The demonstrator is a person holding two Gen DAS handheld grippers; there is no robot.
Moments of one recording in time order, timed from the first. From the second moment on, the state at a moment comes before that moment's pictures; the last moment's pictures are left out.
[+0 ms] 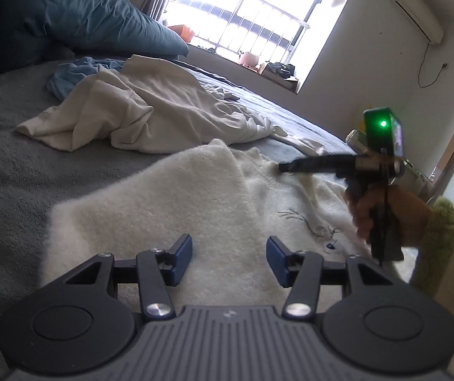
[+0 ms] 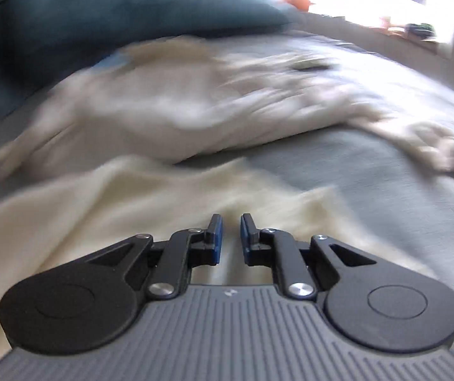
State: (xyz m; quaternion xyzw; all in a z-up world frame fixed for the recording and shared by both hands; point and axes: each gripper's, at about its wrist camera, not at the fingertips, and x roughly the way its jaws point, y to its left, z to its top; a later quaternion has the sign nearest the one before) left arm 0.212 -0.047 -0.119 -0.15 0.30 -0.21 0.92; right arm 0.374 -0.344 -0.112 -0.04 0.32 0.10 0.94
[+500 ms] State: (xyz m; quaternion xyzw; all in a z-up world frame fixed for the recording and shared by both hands) left arm 0.214 -0.050 -0.121 -0.14 0.30 -0.21 0.92; right arm 0.354 -0.399 -0.112 -0.06 0.42 0.10 0.90
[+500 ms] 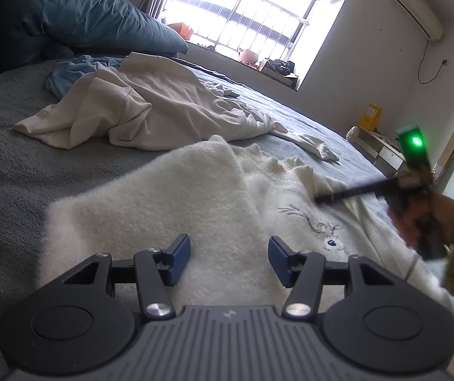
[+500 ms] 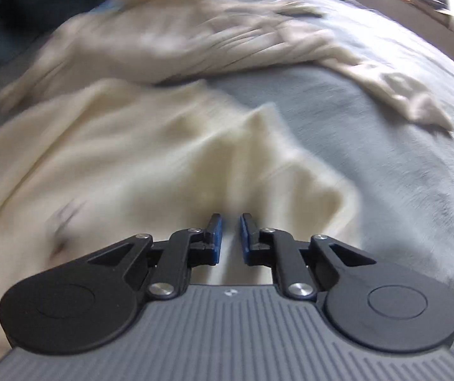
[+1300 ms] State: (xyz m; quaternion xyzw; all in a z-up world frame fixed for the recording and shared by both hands) left arm 0.211 -0.049 -0.120 -0.14 0.30 -0.22 0.92; right arm 0.331 -0.403 -0.102 0.00 0.44 0.00 0.90
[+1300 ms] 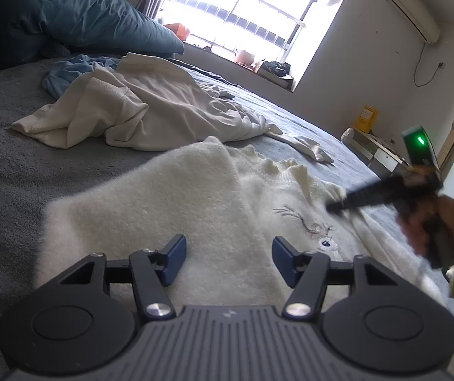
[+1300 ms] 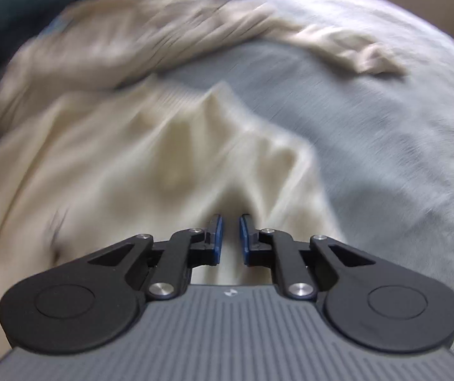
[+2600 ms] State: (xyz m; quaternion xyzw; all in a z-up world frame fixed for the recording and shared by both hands) left arm 0.142 -0.111 -0.086 -0.01 0.34 -0.22 0.91; right arm -0.046 -0.336 -0.034 0.14 0.25 -0.12 0.95
